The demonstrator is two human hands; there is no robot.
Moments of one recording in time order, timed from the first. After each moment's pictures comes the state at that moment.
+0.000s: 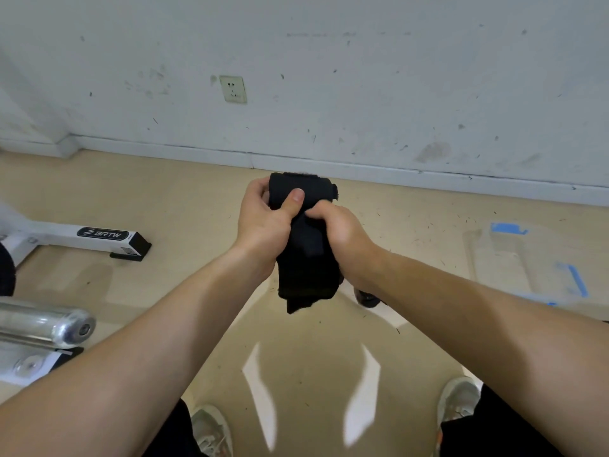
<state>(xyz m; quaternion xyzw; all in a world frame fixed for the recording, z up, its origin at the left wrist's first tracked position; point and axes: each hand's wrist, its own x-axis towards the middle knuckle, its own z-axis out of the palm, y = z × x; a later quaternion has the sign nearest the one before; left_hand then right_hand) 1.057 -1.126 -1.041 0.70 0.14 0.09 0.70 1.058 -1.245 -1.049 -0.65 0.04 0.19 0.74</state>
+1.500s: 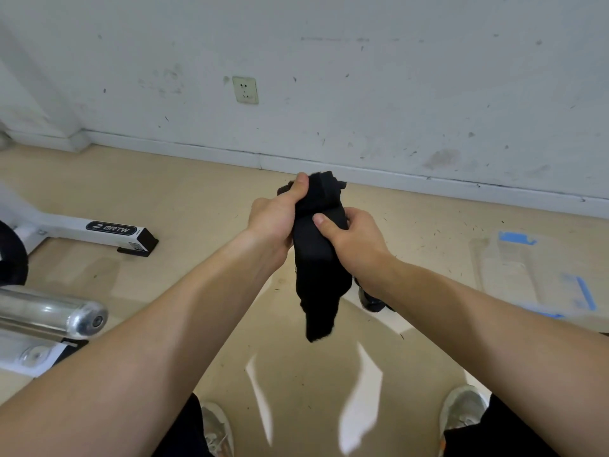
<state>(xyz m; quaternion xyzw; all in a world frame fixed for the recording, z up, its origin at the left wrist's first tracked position) 1.071 -1.115 -1.036 0.62 0.20 -0.04 0.75 1.064 -1.248 -1.069 -0.76 0.03 0.09 0.64</state>
